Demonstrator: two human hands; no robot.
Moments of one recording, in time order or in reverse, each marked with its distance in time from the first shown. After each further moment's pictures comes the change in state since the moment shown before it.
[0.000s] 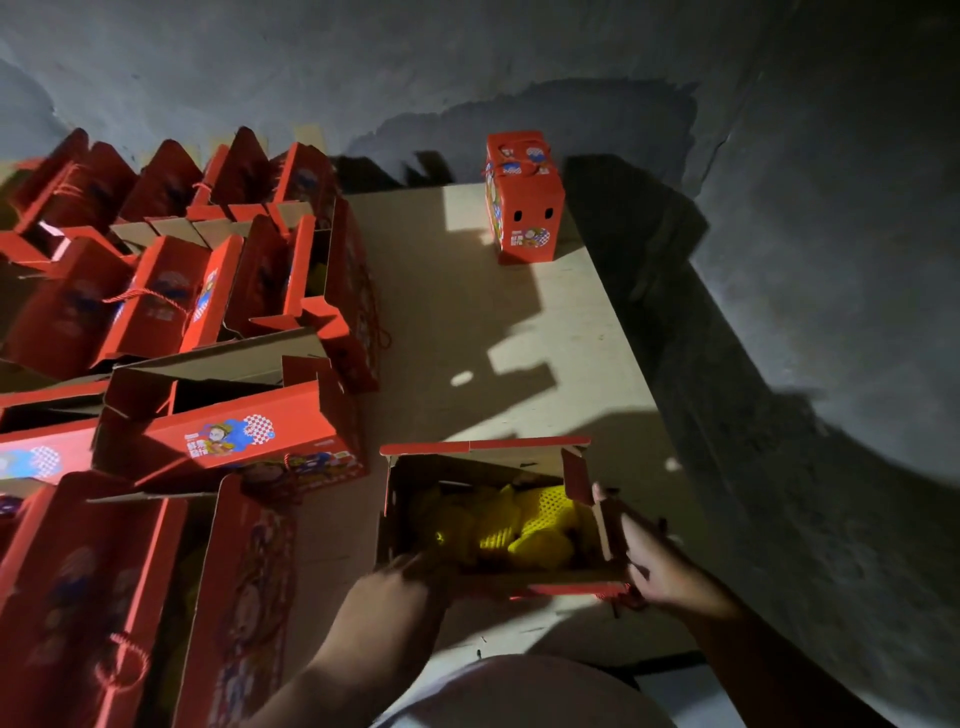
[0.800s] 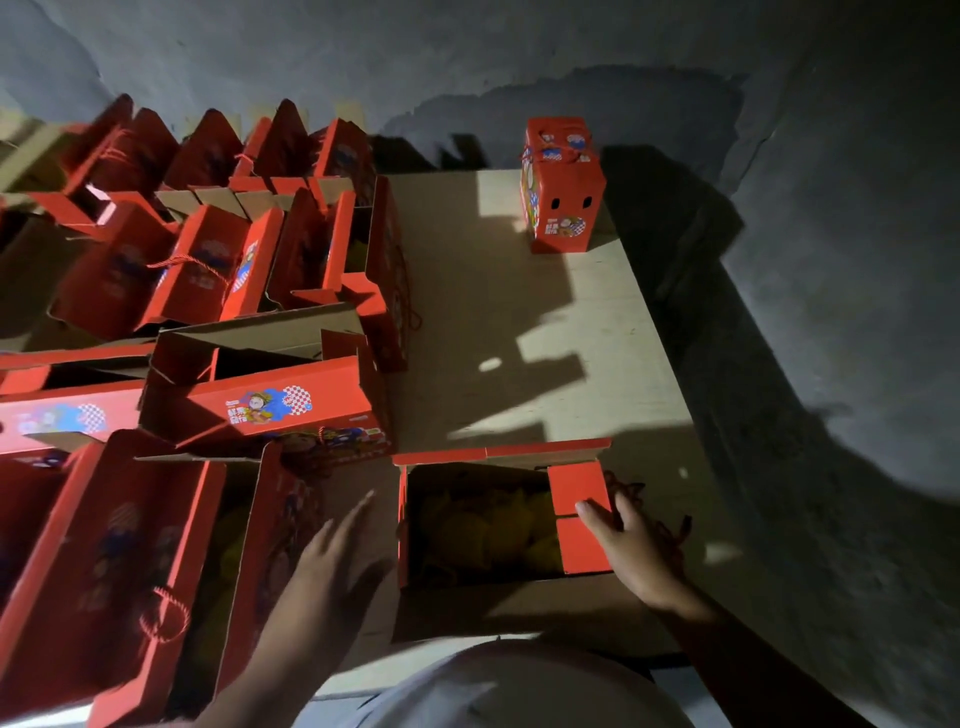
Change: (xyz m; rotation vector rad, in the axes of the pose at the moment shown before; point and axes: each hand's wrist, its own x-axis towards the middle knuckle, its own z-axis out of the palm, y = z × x) left_hand -0.059 -0.073 0.000 -0.381 0.100 -0.510; right_hand 0.039 0.011 0.056 -0.123 0.188 -0.126
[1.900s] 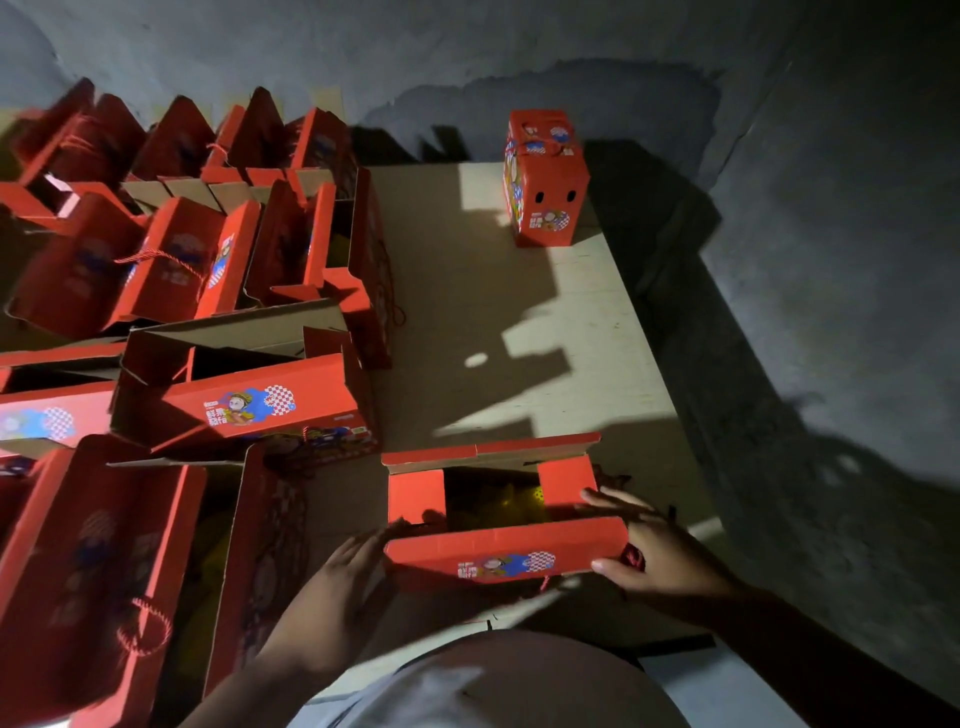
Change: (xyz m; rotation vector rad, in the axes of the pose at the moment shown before) left_hand 0.020 -0.033 0.032 0.003 -0.129 0.330; right_hand -0.012 0.034 -0.050 -0.439 -0.085 -0.696
